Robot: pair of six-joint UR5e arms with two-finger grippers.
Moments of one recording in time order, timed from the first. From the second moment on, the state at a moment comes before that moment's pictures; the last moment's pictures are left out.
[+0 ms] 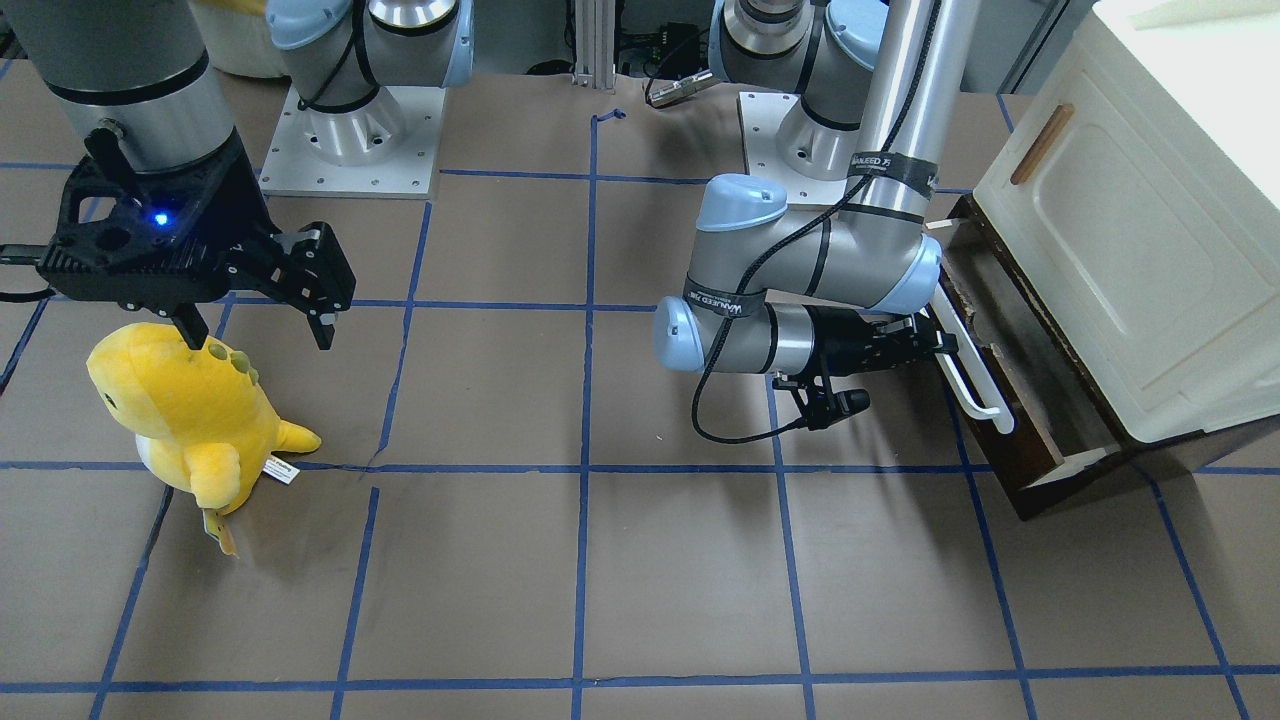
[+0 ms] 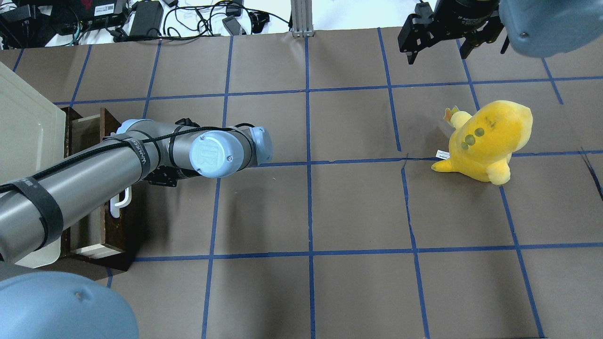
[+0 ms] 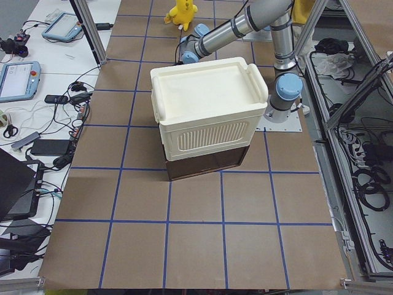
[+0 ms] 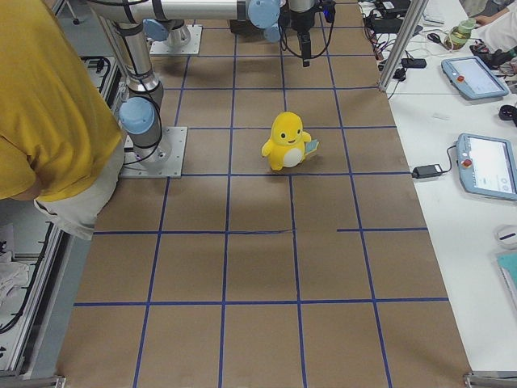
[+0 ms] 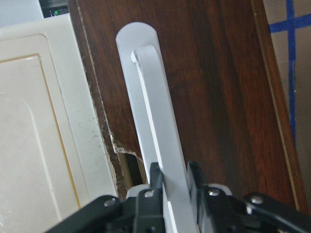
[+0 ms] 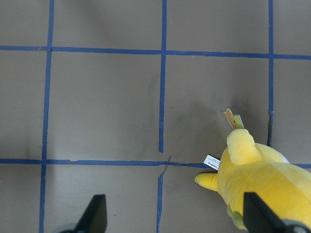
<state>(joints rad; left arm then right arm) -1.80 -2.02 -1.85 -1.84 2.80 -0.84 1.59 -1.46 1.47 -1.77 -1.60 -0.02</state>
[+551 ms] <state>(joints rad) -1.81 -2.02 -1.85 -1.84 2.80 -0.84 1.59 -1.46 1.47 -1.77 -1.60 -0.02</state>
